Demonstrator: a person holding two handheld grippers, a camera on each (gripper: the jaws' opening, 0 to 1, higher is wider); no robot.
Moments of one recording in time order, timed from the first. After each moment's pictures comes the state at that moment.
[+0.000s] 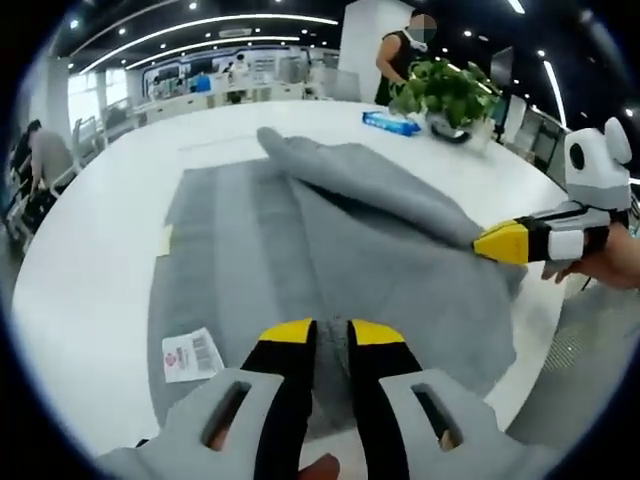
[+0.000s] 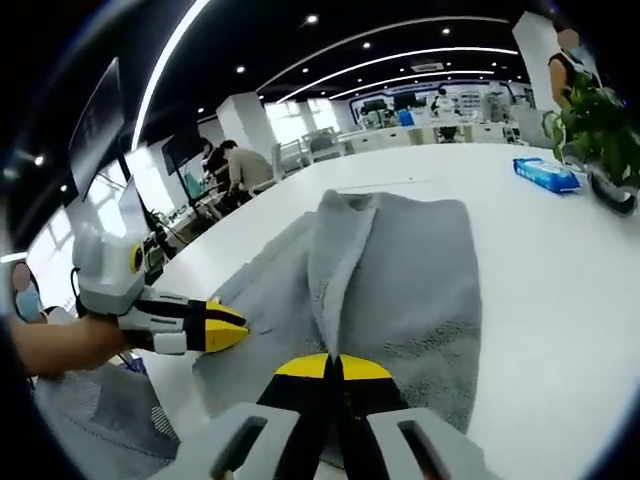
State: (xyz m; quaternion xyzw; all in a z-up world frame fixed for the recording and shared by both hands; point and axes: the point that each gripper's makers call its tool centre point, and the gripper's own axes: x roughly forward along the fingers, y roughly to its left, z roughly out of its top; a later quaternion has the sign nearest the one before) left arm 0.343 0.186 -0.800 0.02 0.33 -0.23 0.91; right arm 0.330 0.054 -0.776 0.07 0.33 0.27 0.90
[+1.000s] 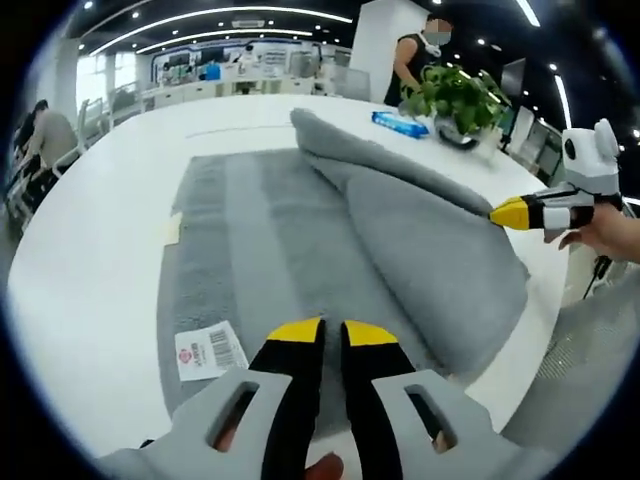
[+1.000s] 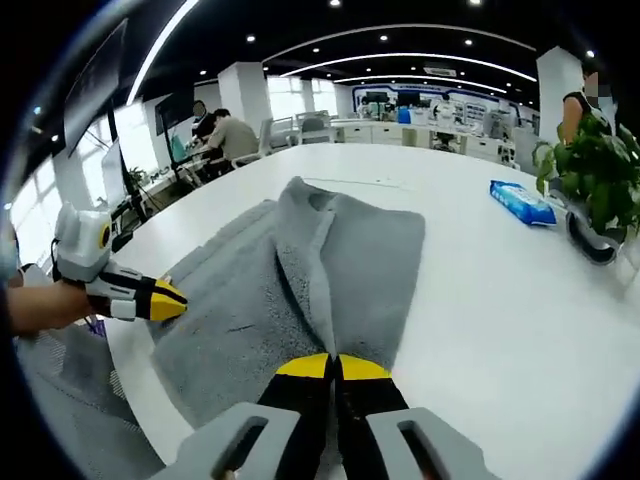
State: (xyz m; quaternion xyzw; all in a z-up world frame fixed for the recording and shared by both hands) left arm 0.340 0.194 -0.801 0.00 0.35 -0.22 0.91; right arm 0.357 -0.028 -0.766 -0.03 0.34 0.23 0.91
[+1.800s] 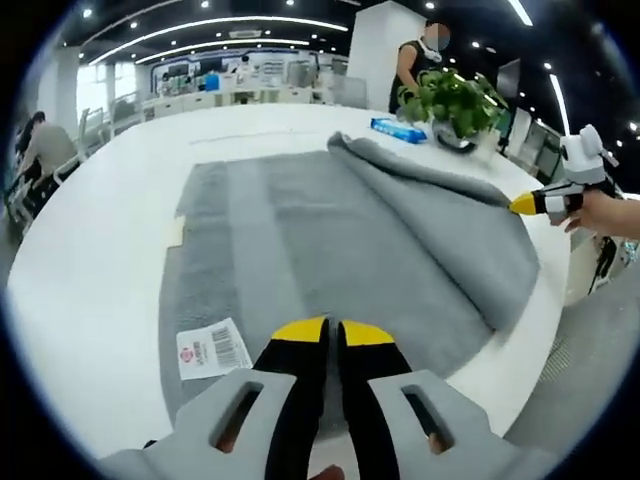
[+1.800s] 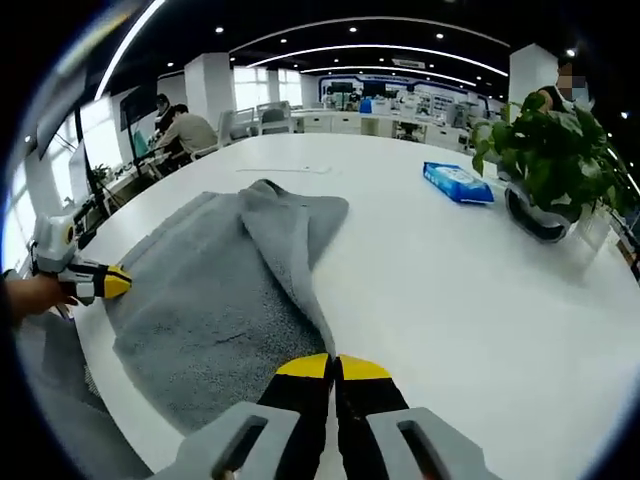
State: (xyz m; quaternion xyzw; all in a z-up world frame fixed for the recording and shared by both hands) left arm 0.343 0.199 -0.802 -0.02 0.33 -0.22 0.92; right arm 0.355 -0.134 -0.773 -0.04 0.36 0.15 0.92
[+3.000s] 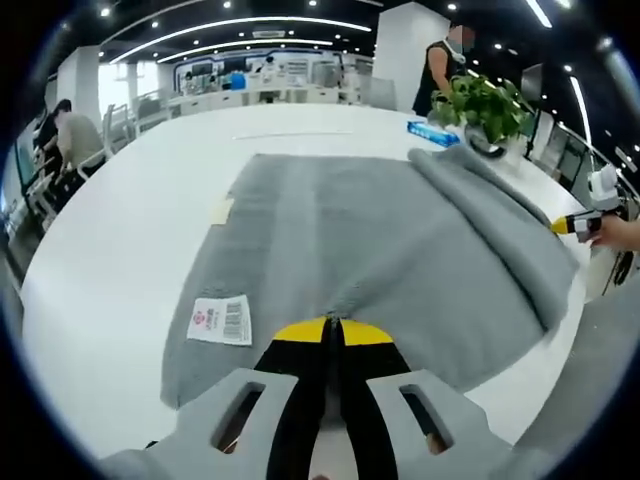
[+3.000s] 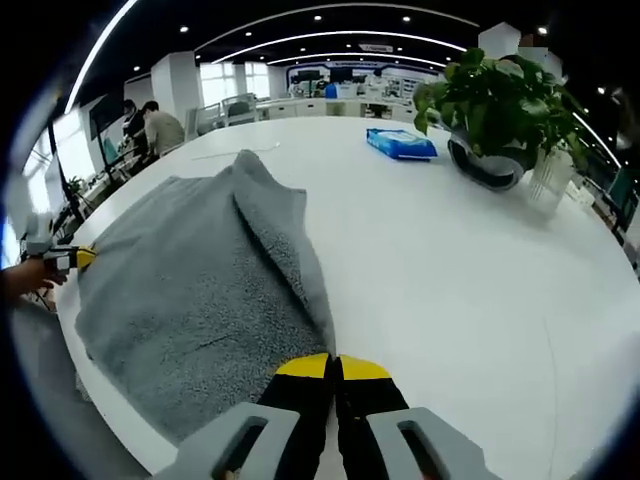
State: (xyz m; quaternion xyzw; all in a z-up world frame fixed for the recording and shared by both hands) left arm 0.353 0.268 -0.804 0.00 0.33 -0.16 0.93; right arm 0.317 -0.209 -0.805 -0.02 0.39 0.09 0.91
